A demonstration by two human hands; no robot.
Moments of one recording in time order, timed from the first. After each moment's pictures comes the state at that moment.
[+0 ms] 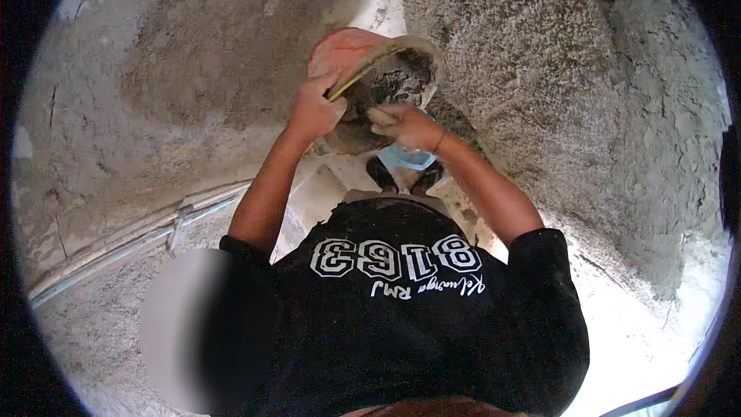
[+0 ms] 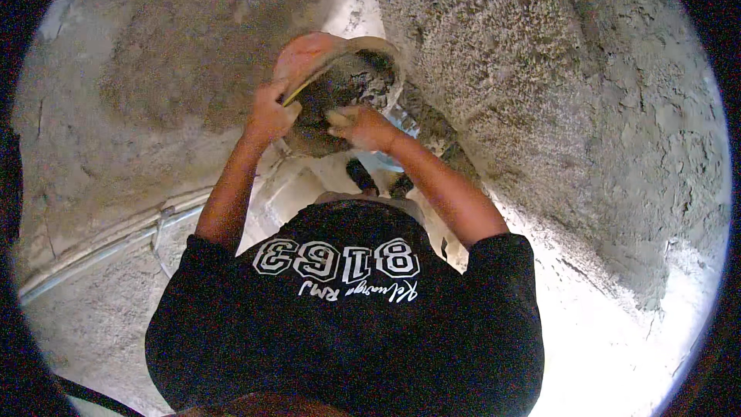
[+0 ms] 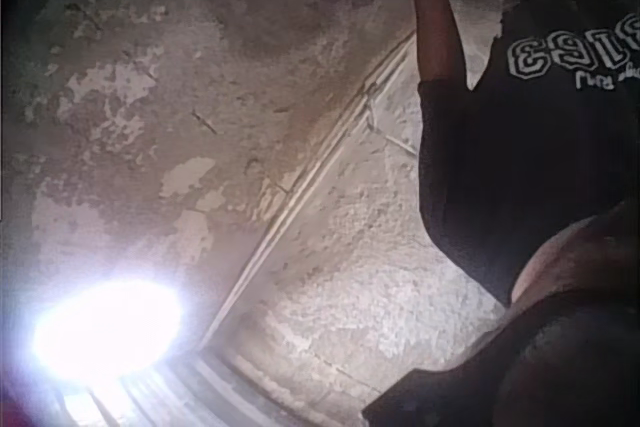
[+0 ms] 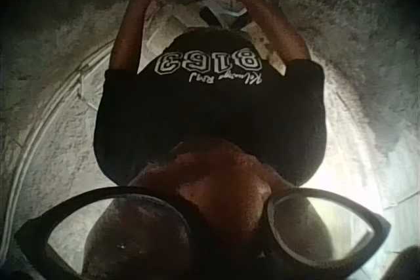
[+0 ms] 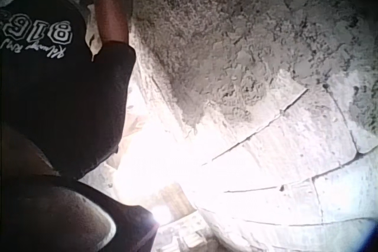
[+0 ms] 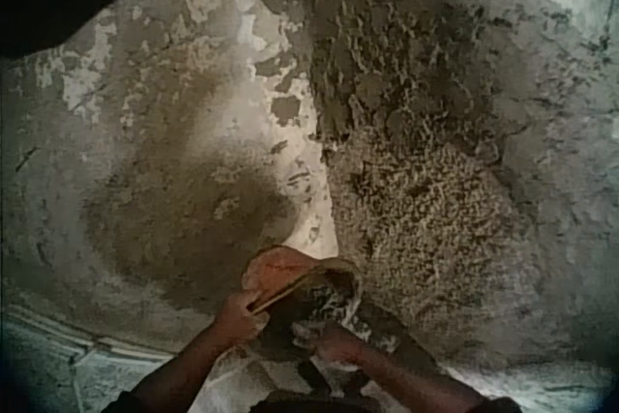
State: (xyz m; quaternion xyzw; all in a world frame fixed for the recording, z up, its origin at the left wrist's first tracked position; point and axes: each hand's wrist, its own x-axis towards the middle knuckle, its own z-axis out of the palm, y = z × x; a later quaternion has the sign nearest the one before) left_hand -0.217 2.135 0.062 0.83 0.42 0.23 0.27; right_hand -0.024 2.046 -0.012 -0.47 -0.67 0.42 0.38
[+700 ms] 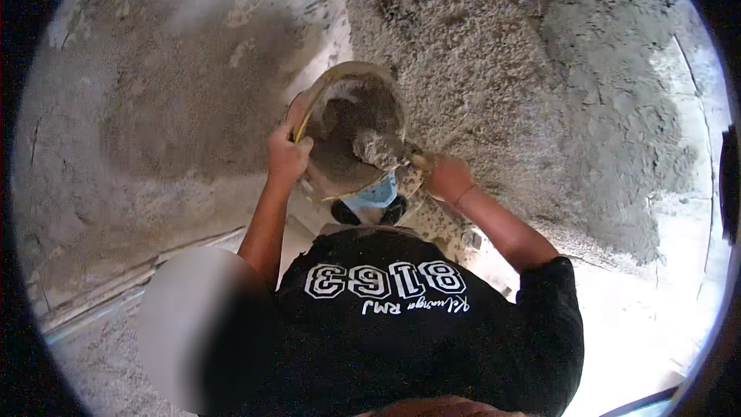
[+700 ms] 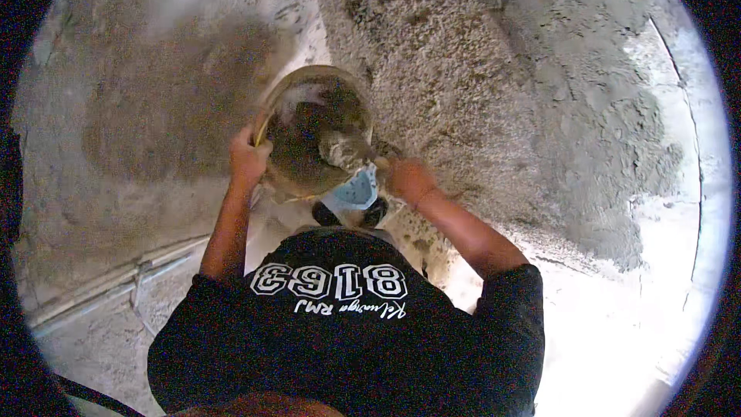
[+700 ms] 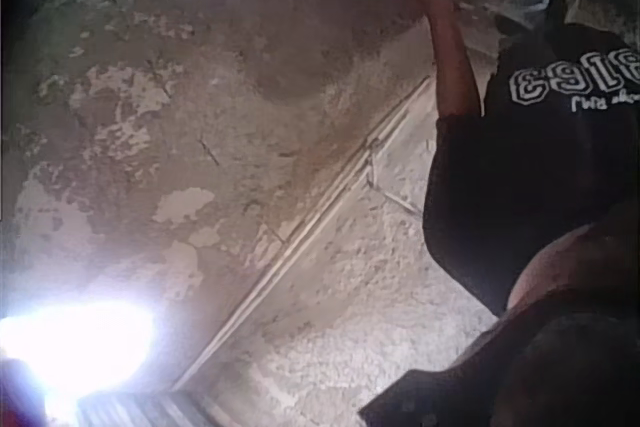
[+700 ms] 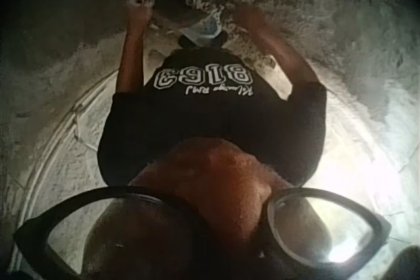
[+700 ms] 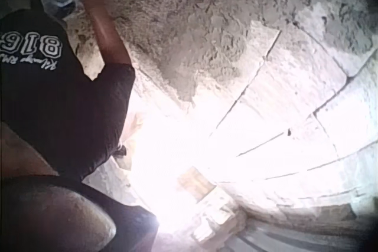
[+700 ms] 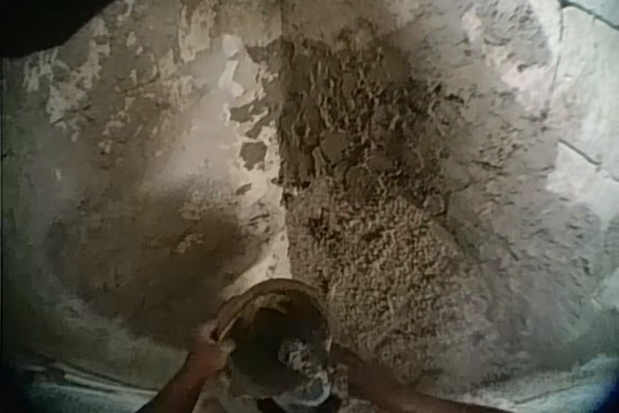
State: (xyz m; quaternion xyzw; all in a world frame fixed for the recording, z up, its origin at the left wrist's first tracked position) left_hand -0.207 2.121 0.065 0.67 0.53 0.31 0.41; right_hand 0.069 1.948 -0.002 -0.78 -0.59 0.21 -0.02
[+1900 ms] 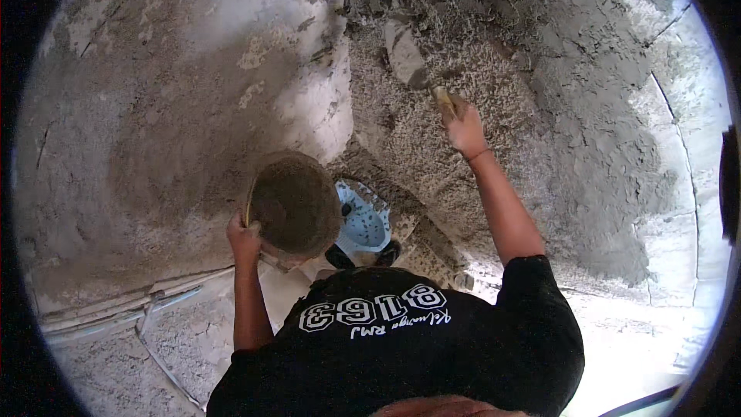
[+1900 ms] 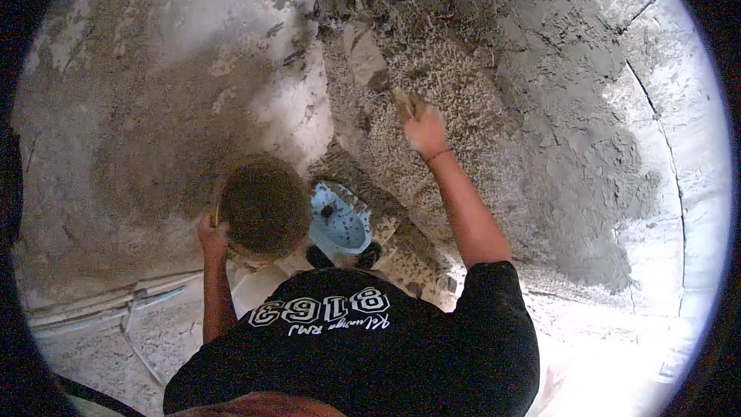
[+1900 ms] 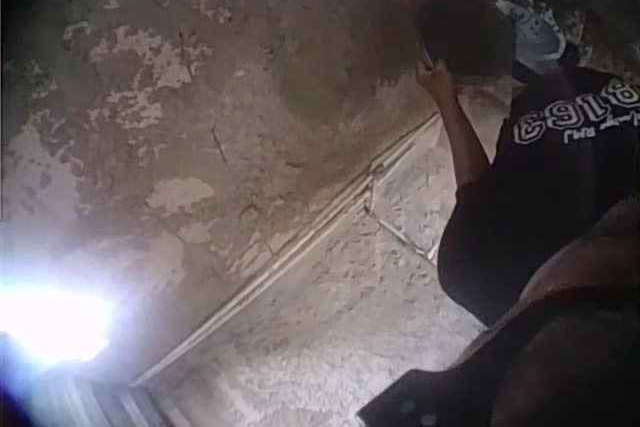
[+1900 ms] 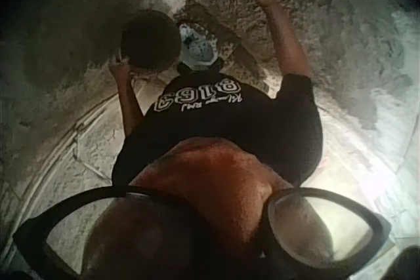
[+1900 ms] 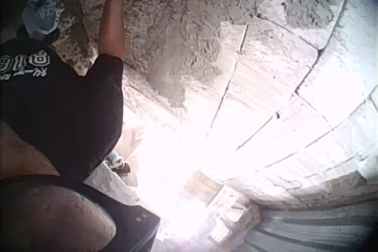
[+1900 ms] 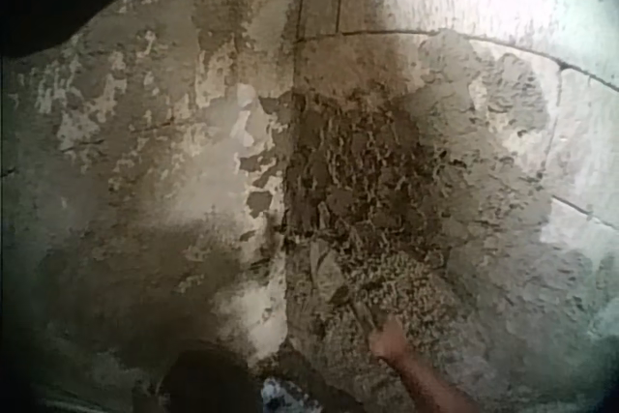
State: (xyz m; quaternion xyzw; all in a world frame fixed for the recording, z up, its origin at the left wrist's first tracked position) left_hand -0.348 2.109 0.011 0.64 0.61 0.36 0.29; right_hand 0.142 2.090 0.103 -0.76 -0.52 0.10 0.38
